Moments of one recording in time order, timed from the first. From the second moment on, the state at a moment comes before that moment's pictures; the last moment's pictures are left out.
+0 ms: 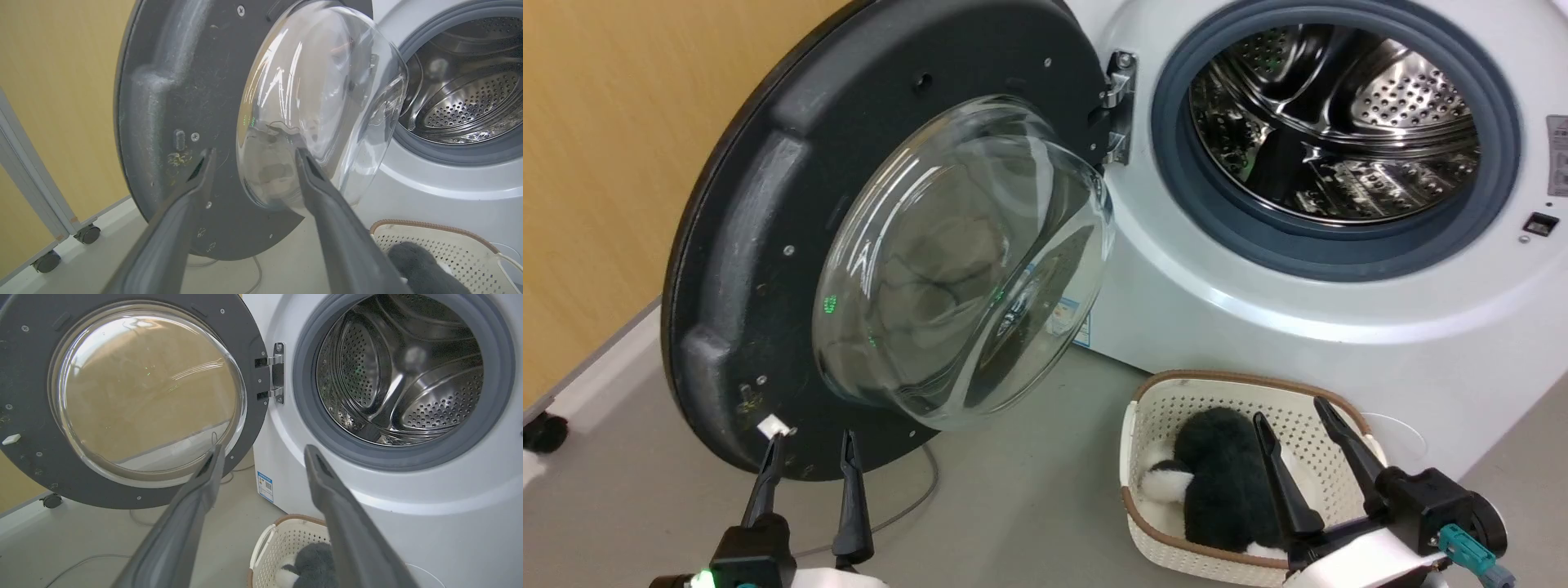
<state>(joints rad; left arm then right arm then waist) 0.11 0.05 -0.03 -0.04 -0.05 0.12 -0.20 -0.01 -0.06 0.09 0.10 0.09 0.13 -0.20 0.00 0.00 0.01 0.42</state>
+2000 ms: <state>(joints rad) -0.51 0.26 0.52 0.36 -1.00 -0.04 0.12 0.01 -0.09 0.07 0.06 0.12 0.13 -0.26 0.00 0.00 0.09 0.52</state>
